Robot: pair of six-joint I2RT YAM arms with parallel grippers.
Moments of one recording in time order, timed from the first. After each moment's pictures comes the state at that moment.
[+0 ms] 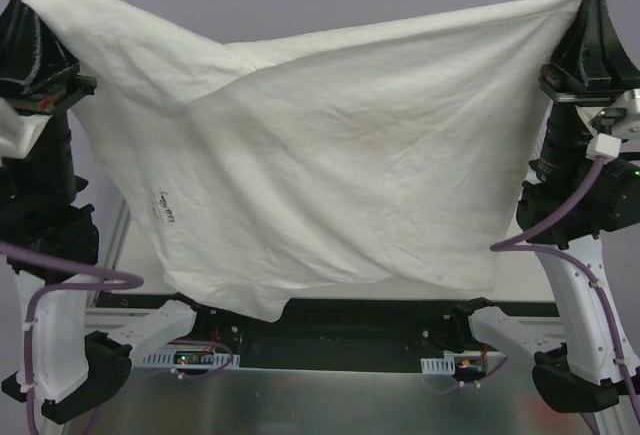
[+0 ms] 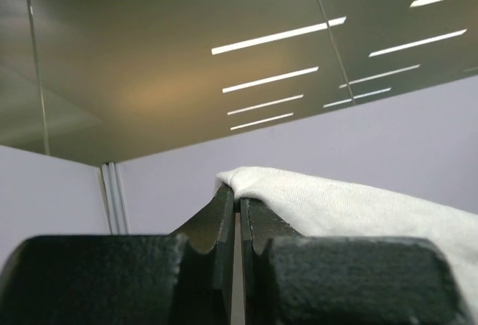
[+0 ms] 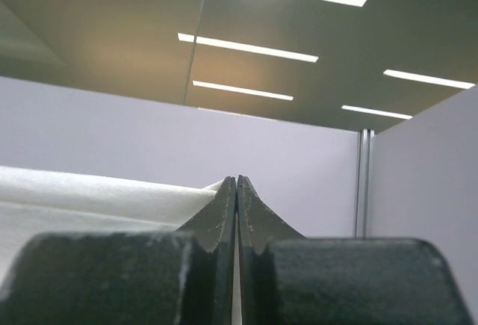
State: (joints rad) left arm -0.38 0.98 1.89 0.13 0.03 0.45; right arm 0.35 0.99 1.48 0.61 0.06 -0.42
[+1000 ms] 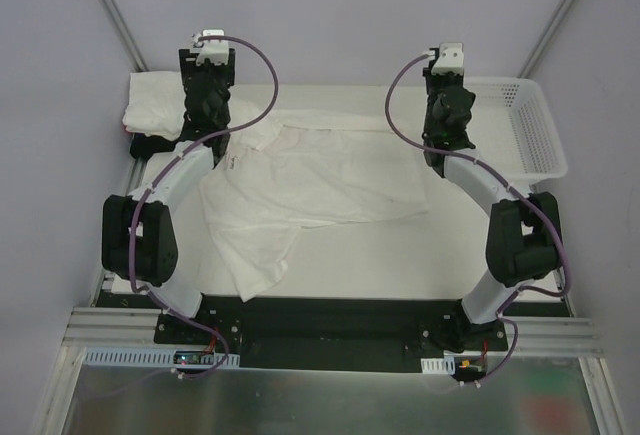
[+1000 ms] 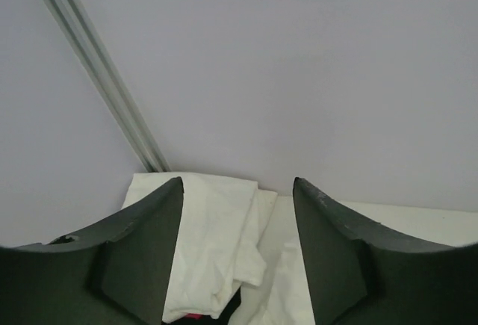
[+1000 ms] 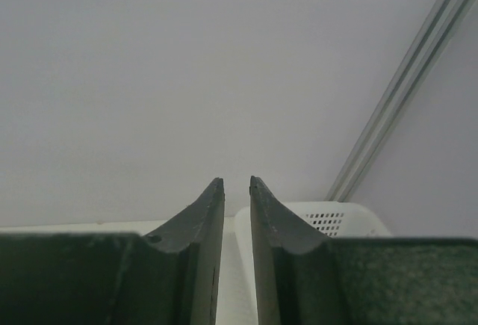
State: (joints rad) left arm -0.20 1.63 1.26 0.58 -0.41 0.31; right arm 0.28 1.68 1.21 0.76 0.45 -0.37
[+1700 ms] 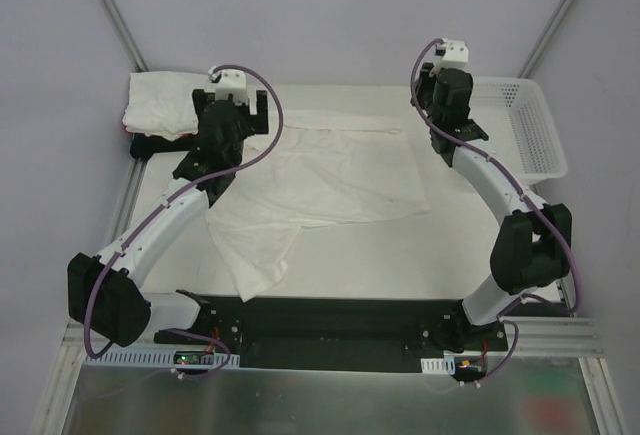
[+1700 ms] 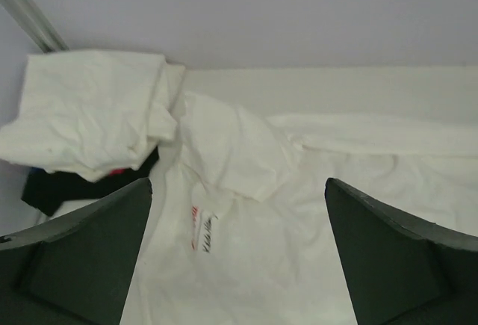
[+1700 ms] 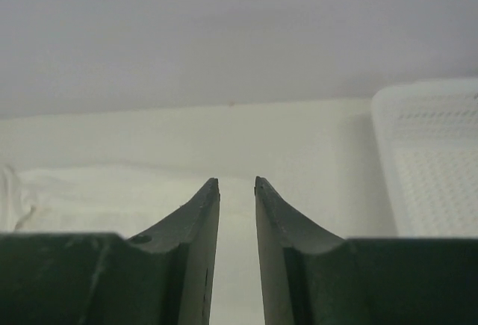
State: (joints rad) left arm -0.40 1.26 1.10 0.09 -0.48 0.04; right arm 0.28 1.60 1.36 0.15 0.26 0.11
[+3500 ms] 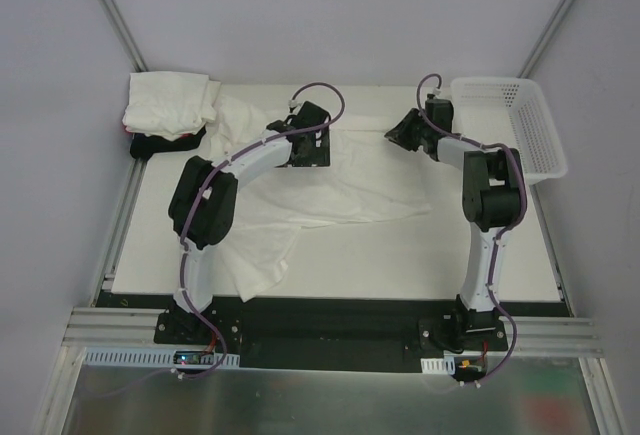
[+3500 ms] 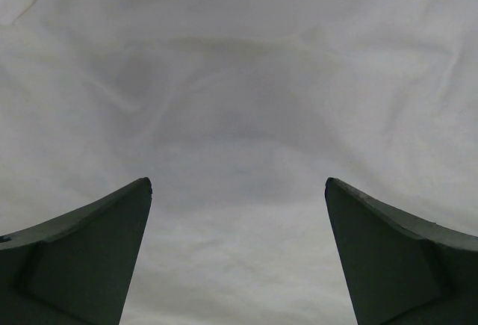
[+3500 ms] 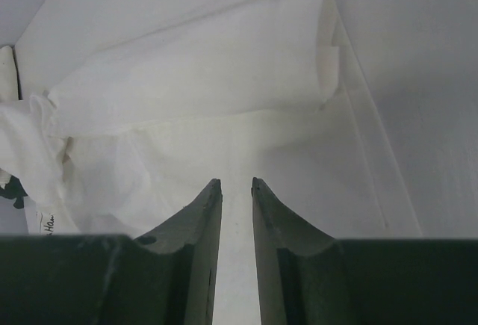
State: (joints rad) left arm -0.57 2.03 1.62 -0.60 -0.29 -0.52; right arm 0.14 2.16 1.45 0.07 -0.30 0.70
